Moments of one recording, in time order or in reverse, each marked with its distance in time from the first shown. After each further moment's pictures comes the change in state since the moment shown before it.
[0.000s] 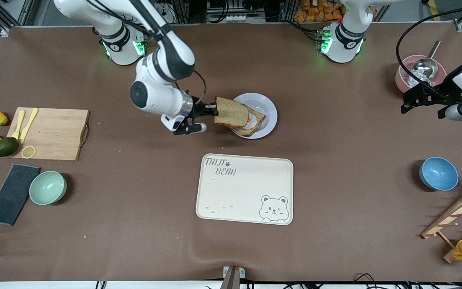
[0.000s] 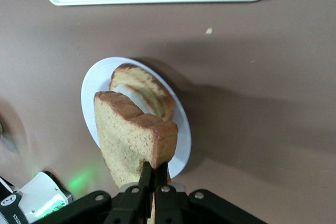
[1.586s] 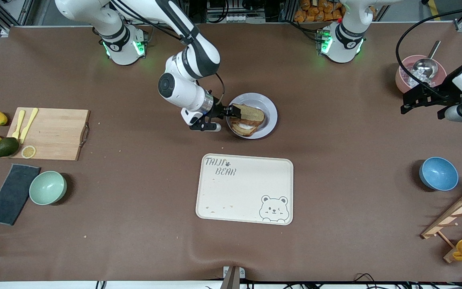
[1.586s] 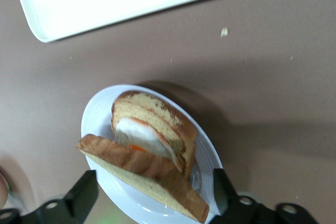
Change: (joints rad) left arm 0.000 0.004 0.000 0.000 0.000 0.000 0.000; right arm 0.127 0.122 -0.026 0.027 0.137 0.257 0.102
